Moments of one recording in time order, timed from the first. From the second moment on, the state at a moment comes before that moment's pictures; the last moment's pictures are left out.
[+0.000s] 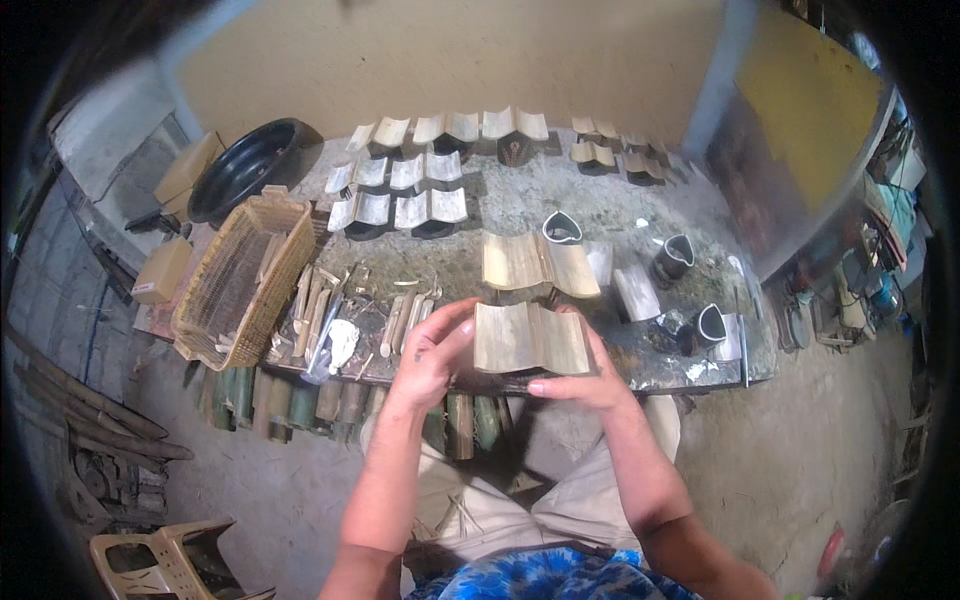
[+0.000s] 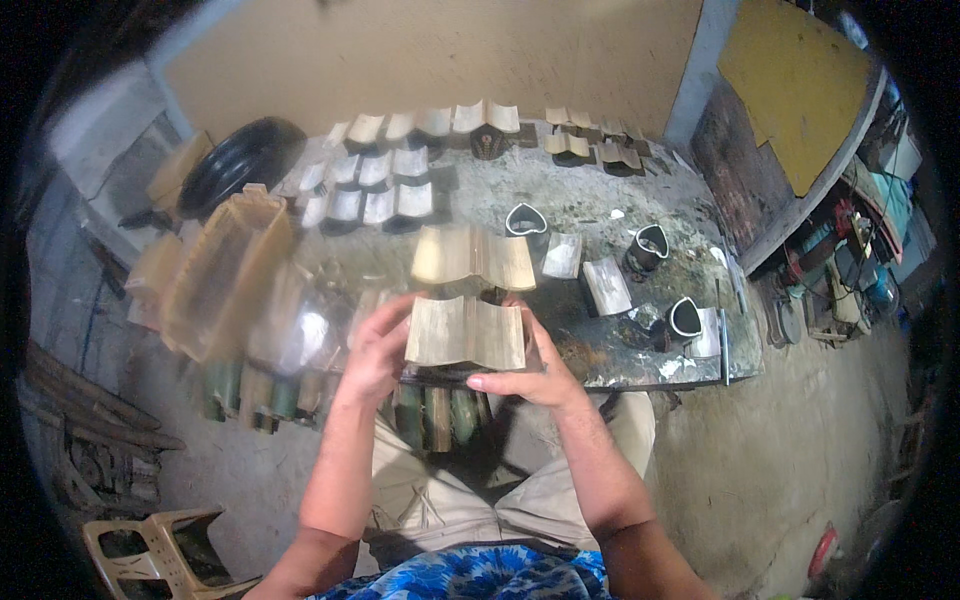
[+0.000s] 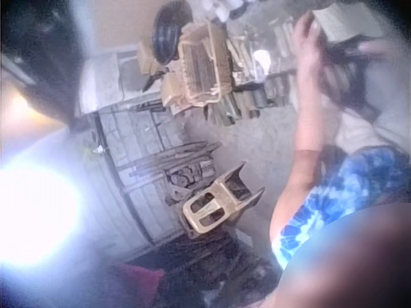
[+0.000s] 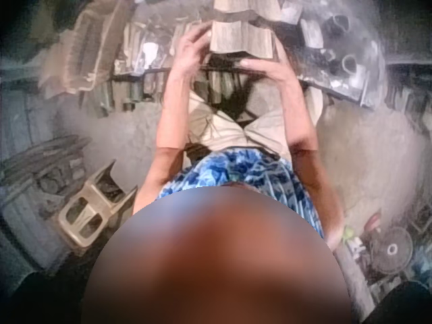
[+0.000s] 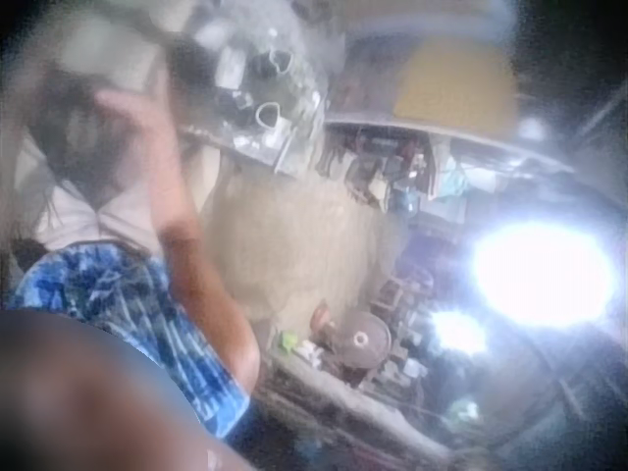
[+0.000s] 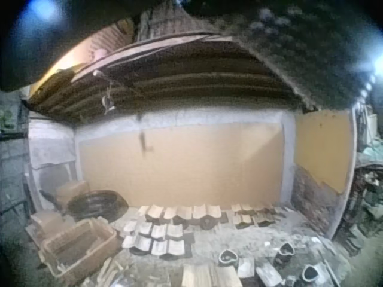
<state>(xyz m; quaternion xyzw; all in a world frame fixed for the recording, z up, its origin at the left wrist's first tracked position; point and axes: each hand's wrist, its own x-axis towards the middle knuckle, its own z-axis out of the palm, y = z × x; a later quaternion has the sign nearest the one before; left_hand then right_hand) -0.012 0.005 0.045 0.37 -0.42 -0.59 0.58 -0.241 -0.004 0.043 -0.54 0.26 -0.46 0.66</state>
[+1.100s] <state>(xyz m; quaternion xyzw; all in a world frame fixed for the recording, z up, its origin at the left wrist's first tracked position) -0.057 0.038 0.007 0.47 -0.41 -0.46 0.63 -0.247 -0.031 0.063 -0.52 0.32 -0.53 0.59</state>
